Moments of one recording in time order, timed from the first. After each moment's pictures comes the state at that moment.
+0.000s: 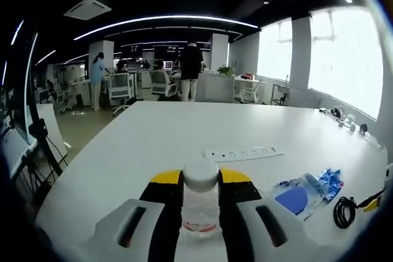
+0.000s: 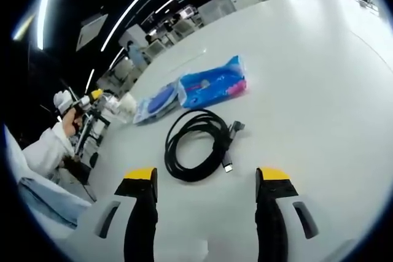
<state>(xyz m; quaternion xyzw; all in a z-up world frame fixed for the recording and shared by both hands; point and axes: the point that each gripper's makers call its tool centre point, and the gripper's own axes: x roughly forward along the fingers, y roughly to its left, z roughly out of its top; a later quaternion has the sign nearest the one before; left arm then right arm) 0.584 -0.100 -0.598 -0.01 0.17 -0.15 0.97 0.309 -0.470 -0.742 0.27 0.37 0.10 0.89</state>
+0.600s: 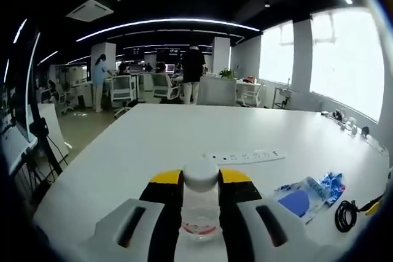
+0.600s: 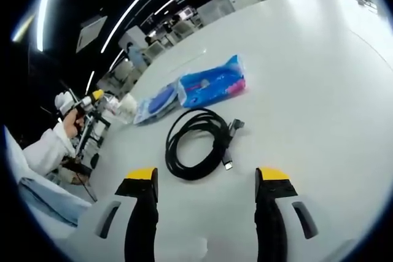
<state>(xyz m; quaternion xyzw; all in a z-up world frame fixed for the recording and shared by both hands) 0.590 -0.095 -0.597 -0.02 0.16 -0.14 0.98 0.306 -0.468 -0.741 0.27 0.37 0.10 0.89</state>
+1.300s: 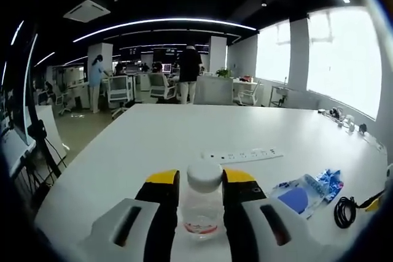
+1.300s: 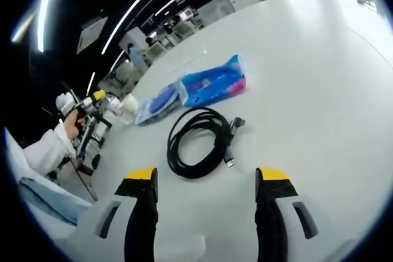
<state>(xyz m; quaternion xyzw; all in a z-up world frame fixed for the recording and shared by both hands) 0.587 -0.097 -0.596 -0.01 0.16 -0.16 0.97 0.300 -0.465 -0.737 0.27 0.36 0.10 0.89</state>
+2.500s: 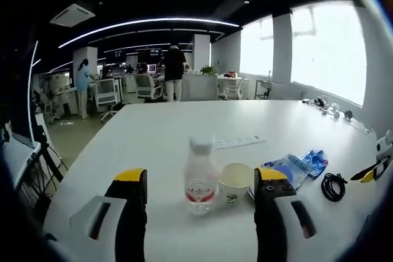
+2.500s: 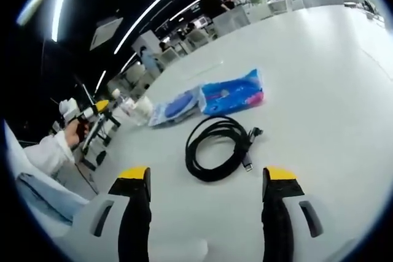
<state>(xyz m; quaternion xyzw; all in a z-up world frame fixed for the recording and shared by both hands) 0.523 -0.078 -0.597 0.02 0.17 -0.21 0.96 0.297 -0.449 -0.711 0.24 0.32 0.13 0.91</state>
